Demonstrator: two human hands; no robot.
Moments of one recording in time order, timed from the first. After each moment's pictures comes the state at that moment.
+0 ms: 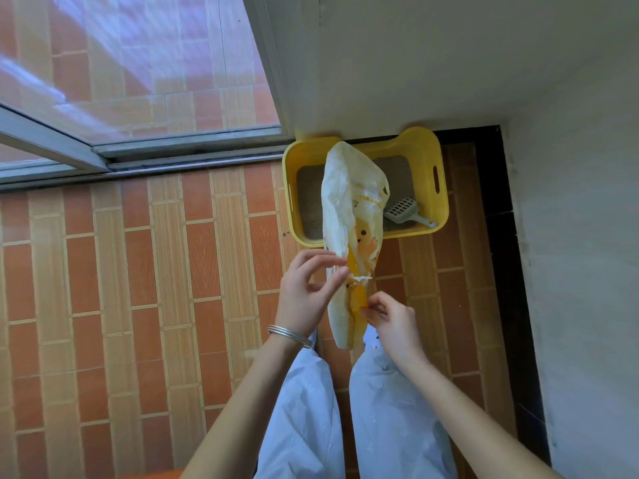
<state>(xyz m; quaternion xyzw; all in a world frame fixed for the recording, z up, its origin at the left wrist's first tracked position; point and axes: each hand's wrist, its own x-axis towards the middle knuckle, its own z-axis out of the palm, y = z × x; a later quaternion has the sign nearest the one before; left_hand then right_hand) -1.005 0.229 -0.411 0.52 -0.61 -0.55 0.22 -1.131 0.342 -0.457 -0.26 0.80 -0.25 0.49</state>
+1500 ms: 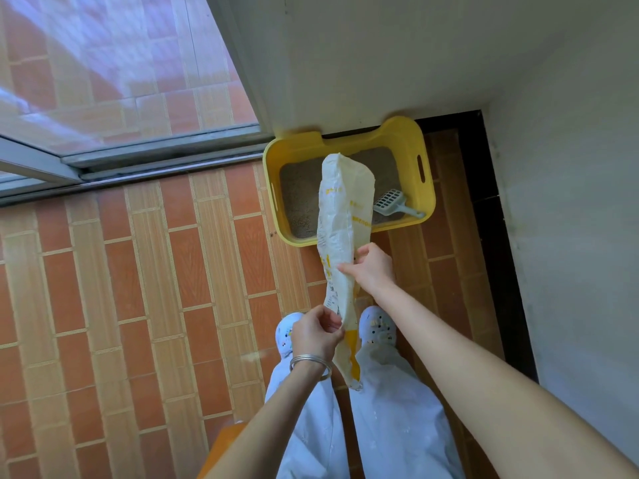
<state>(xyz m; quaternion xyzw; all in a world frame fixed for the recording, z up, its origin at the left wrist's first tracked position) -1.008 0.295 -0.467 0.65 -0.52 -0.56 -0.03 -1.153 0.258 -0.489 -0.18 0.85 -0.12 0.48</state>
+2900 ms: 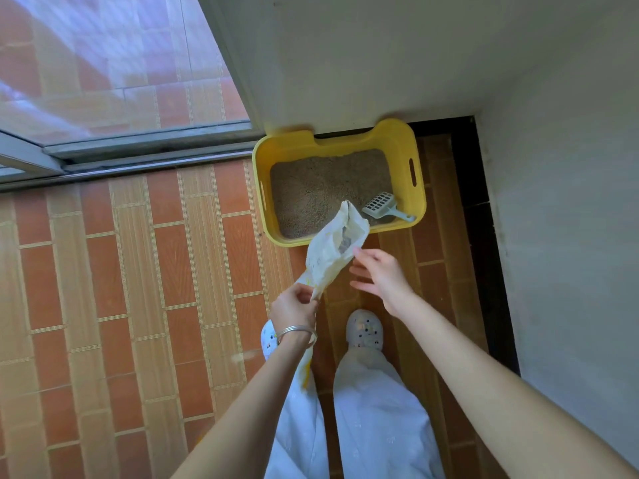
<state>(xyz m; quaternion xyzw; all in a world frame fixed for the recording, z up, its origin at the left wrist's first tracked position) -1.029 0.267 -0.500 0.73 -0.51 -0.45 -0.04 -1.186 0.283 -0.480 0.00 0.73 -0.33 0.60</state>
